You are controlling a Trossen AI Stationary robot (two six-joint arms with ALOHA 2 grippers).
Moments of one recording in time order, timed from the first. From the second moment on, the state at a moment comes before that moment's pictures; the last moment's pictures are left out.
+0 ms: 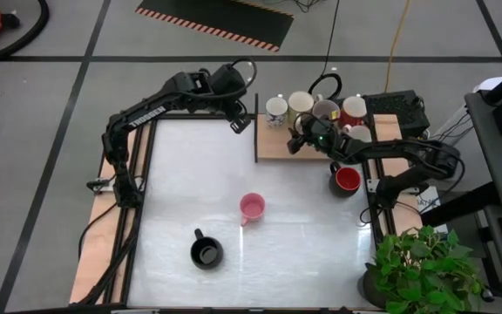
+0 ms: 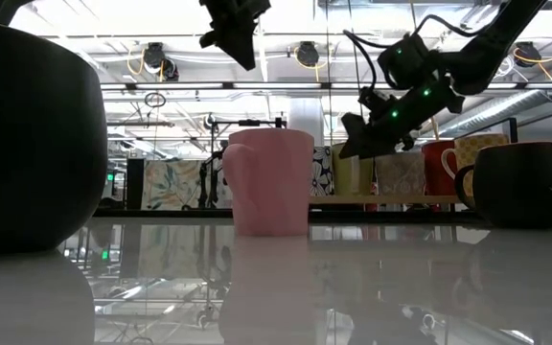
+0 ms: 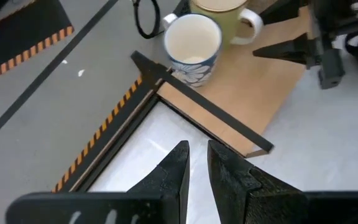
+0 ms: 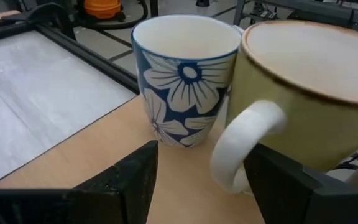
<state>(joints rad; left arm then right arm) 0.41 1.85 2.14 -1.23 -0.20 -0.14 -0.52 1.43 0.56 0.44 0.34 0.13</state>
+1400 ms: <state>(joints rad) 0.38 1.85 2.14 -1.09 -0.16 -0.21 -0.35 0.88 0.83 -0.53 0.05 0.47</state>
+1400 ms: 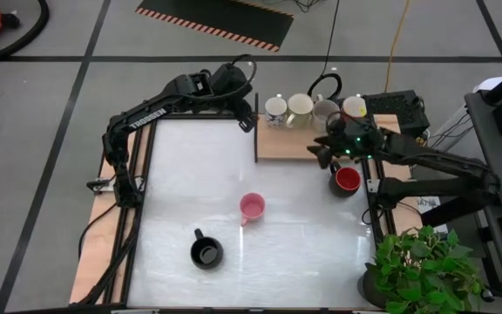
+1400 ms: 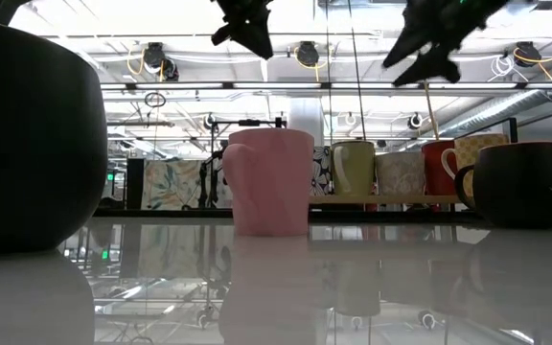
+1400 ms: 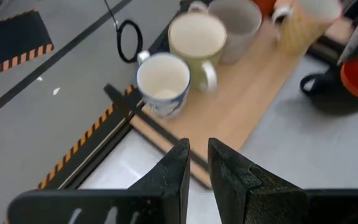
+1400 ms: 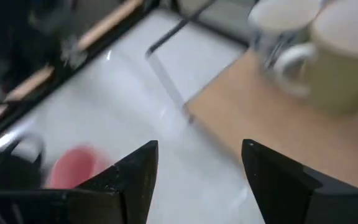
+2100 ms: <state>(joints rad) 0.31 1.85 2.00 -1.08 -0.13 -0.20 -0.16 1.08 1.12 -1.40 -0.01 0.33</state>
